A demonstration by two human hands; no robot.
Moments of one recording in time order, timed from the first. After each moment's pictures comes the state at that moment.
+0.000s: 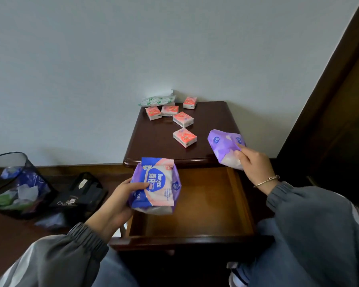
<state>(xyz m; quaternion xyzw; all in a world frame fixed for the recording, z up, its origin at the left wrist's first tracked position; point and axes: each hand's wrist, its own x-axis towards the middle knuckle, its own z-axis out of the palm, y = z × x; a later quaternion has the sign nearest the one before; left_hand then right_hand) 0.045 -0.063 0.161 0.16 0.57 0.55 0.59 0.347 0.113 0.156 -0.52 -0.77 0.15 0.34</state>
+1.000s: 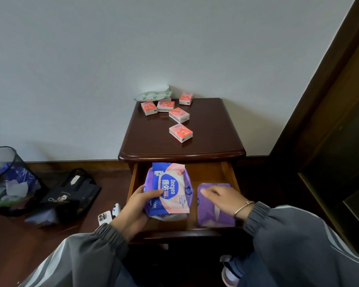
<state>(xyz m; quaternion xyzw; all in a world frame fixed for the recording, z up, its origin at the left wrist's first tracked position) 0.082 -0.064 0.117 0.12 0.52 0.54 0.65 0.313 0.032 0.127 -0.53 -0.77 0.35 -0.01</state>
